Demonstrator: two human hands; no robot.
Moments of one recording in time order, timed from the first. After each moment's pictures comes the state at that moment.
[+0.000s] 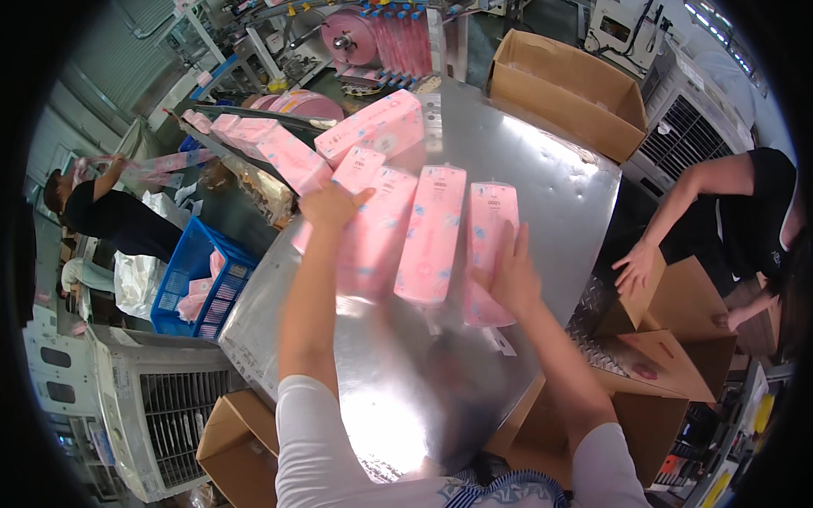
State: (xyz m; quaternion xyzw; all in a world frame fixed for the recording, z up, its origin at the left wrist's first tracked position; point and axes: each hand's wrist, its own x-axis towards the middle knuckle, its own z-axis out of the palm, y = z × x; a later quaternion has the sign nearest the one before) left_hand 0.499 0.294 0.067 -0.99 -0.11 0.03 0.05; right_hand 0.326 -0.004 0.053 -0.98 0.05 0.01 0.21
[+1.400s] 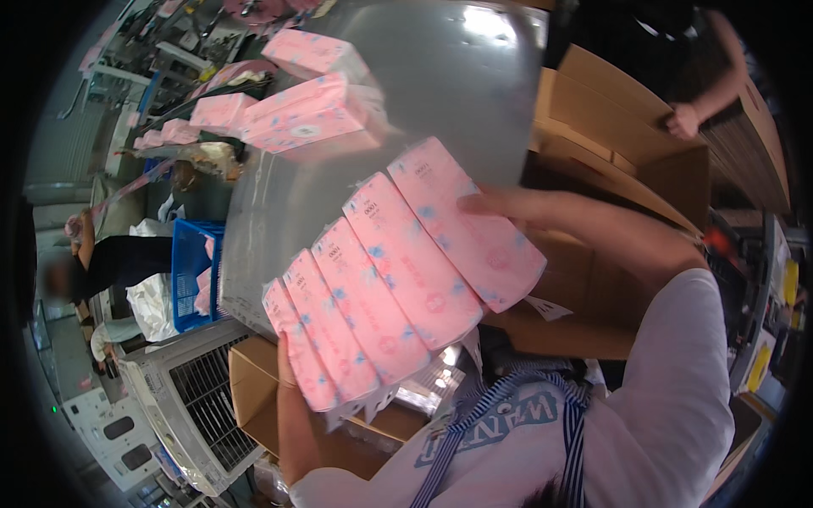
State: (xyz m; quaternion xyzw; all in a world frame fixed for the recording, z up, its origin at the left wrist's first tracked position) left_hand 0.063 0.397 0.061 -0.44 -0.34 0.25 -0.79; right_hand 0.181 -0.094 0.076 -0.60 0.05 0.40 0.69
